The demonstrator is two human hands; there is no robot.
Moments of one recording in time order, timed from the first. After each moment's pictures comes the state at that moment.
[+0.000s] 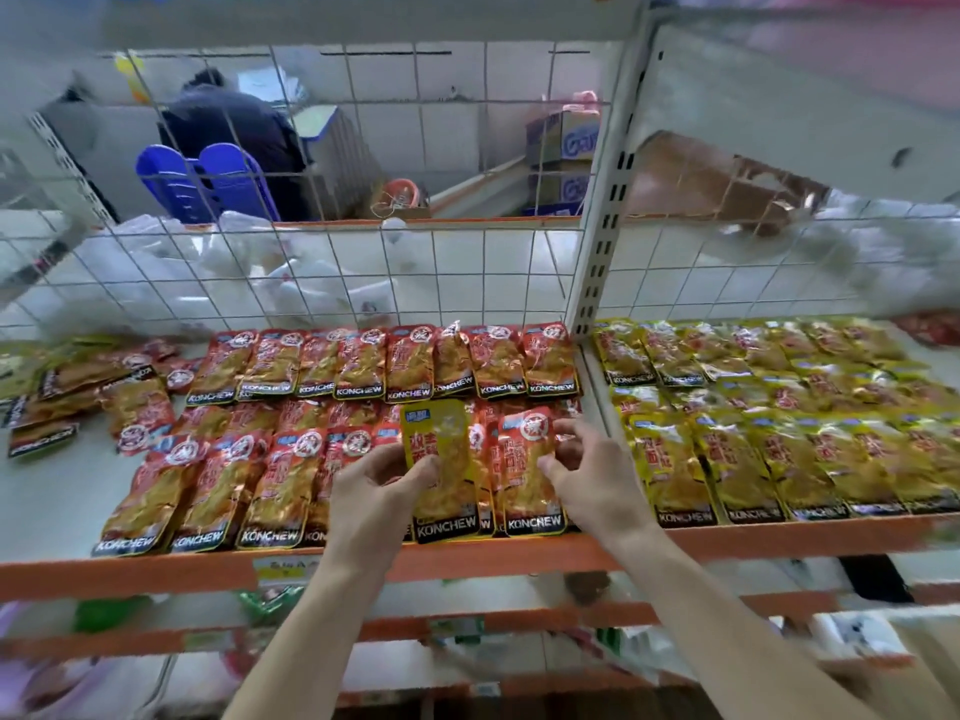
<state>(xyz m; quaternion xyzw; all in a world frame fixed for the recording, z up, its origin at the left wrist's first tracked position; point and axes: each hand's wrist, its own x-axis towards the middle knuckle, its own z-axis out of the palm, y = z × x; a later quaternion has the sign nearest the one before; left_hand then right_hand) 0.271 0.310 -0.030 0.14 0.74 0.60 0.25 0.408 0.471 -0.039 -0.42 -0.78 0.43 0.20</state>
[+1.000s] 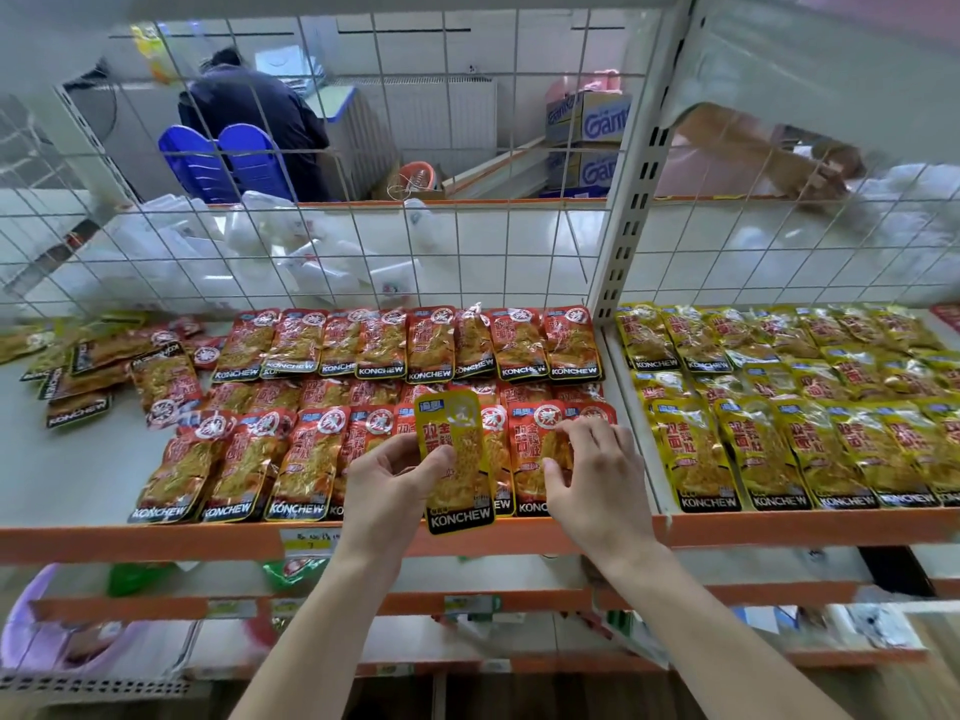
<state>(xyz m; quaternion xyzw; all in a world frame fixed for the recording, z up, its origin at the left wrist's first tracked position) 0.274 0.297 -0.030 0.14 0.72 0.63 0.26 0.405 0.446 -0.071 -0.40 -0.88 0.17 0.18</state>
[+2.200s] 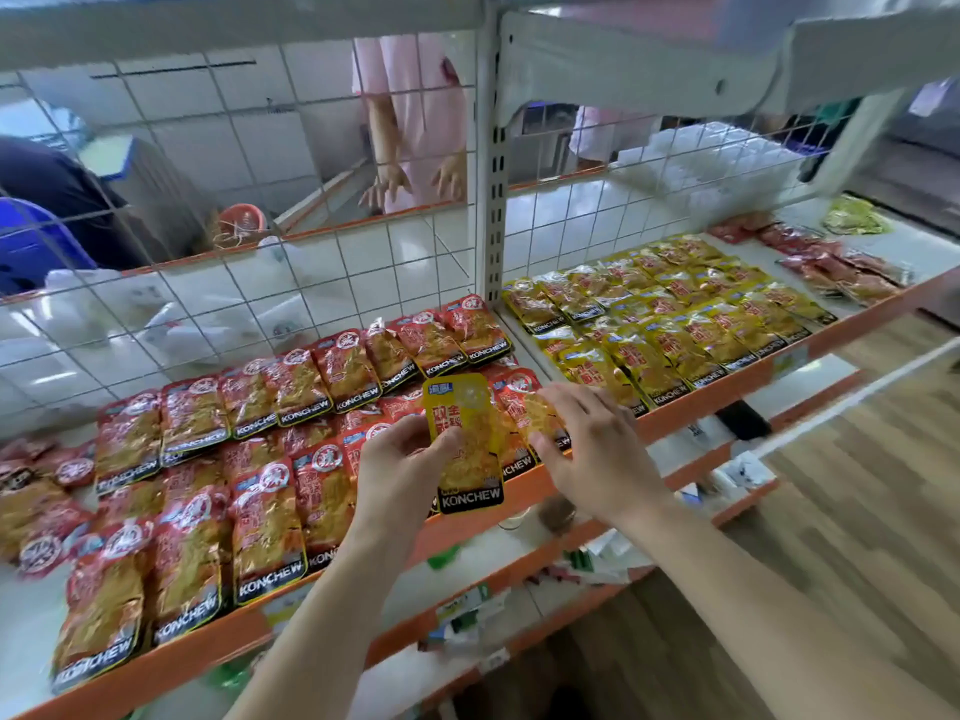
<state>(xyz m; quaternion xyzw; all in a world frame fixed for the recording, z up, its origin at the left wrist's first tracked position) 0.264 0.315 -0.016 0.29 0.67 0.56 0.38 0.445 0.407 -0.031 -0.47 -0.85 0.13 0.18</state>
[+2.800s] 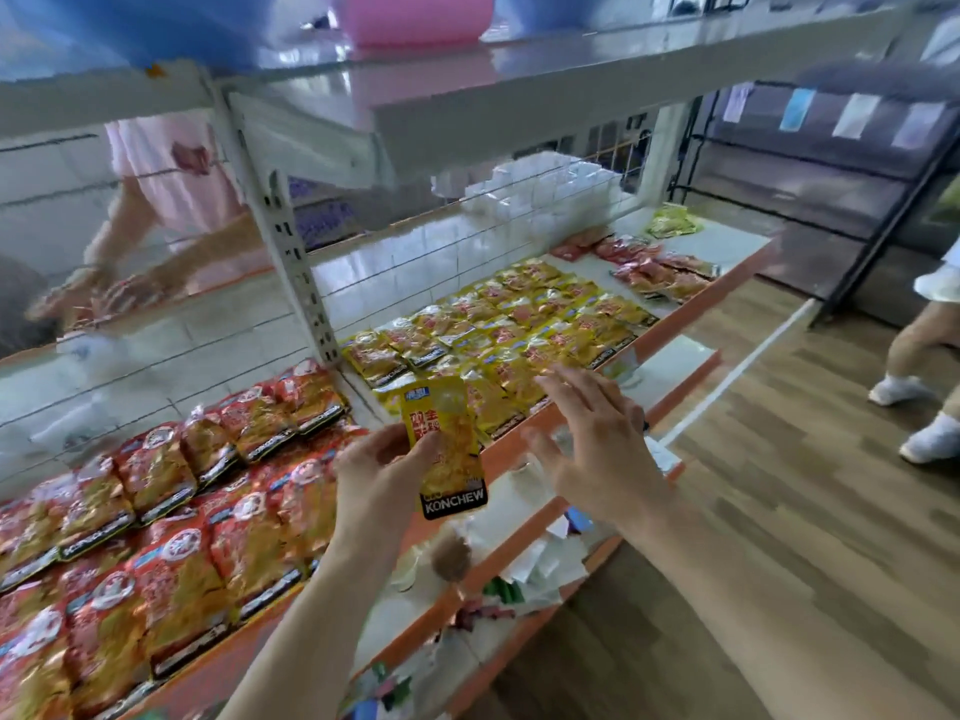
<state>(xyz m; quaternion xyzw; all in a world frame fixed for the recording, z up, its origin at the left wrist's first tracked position) 0.406 0.403 0.006 0.35 0.63 0.55 0.42 0.610 0.449 0.003 -0.55 -0.78 0.11 0.27</state>
